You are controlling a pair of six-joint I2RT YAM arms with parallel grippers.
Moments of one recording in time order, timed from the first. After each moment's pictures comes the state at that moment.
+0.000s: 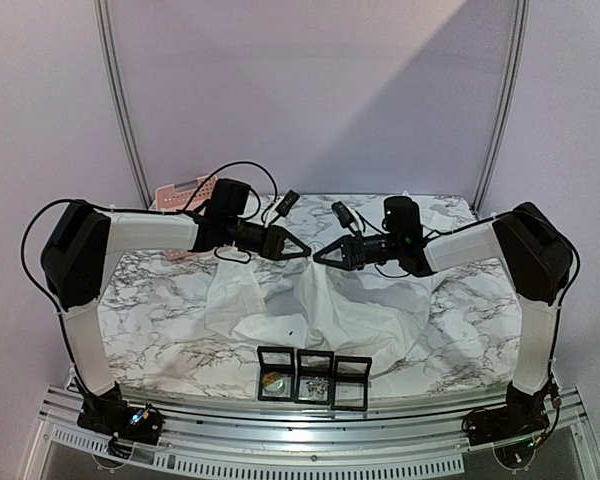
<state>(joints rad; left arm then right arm) -0.59 1.92 1.31 0.06 0.90 -0.26 0.57 2.01 1.17 0.57 -1.03 0.75</state>
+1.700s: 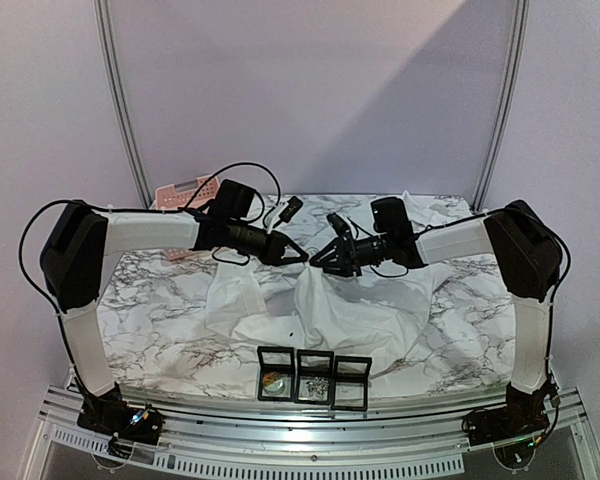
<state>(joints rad) -0.61 1.91 1.33 -0.09 0.73 -0.09 0.57 2.08 1.31 0.28 -0.98 0.82</state>
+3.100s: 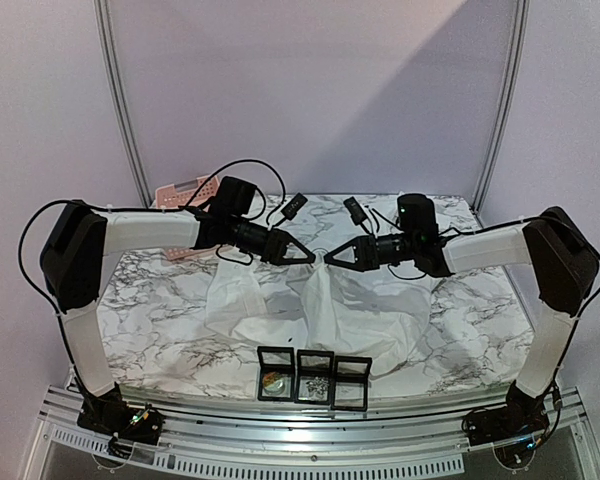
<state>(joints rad) -0.62 1.91 1.35 -0.07 0.99 -0.15 0.57 1.84 1.06 0.47 -1.00 0.49</state>
